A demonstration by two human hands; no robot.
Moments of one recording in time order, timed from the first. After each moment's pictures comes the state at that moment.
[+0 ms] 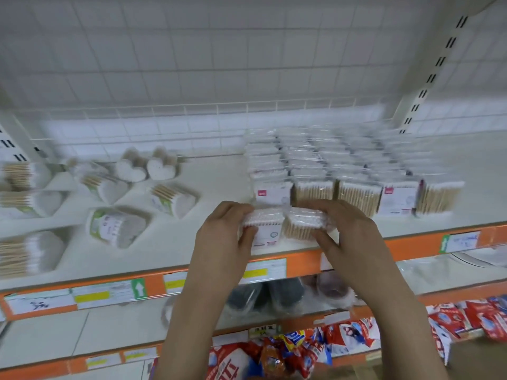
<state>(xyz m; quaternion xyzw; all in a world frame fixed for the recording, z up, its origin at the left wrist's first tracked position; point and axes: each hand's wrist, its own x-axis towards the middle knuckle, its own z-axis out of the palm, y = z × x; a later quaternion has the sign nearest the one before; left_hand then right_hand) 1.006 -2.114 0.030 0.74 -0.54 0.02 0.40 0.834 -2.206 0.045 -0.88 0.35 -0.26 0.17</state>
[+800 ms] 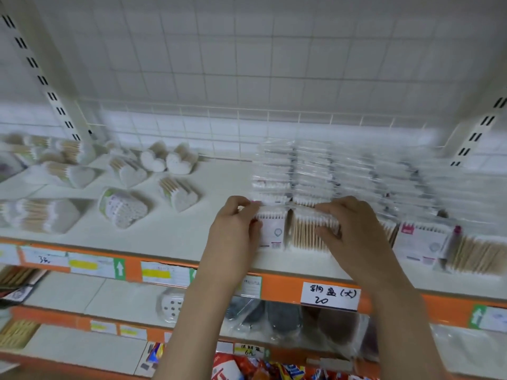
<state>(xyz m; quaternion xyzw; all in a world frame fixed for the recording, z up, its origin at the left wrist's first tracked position) 0.971 -2.172 0.012 0.81 -0.45 0.07 0.36 0.831 -2.308 0.028 -0.92 0.29 -0.22 0.15</state>
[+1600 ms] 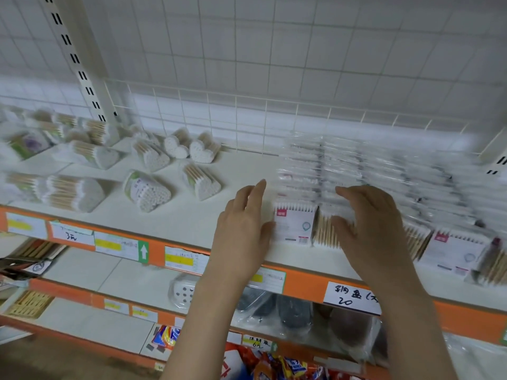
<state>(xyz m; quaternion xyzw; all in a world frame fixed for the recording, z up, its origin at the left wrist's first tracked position) 0.981 -2.152 0.007 0.83 -0.44 0.07 0.35 0.848 -2.286 0.033 -0.91 0.28 -0.28 0.10</state>
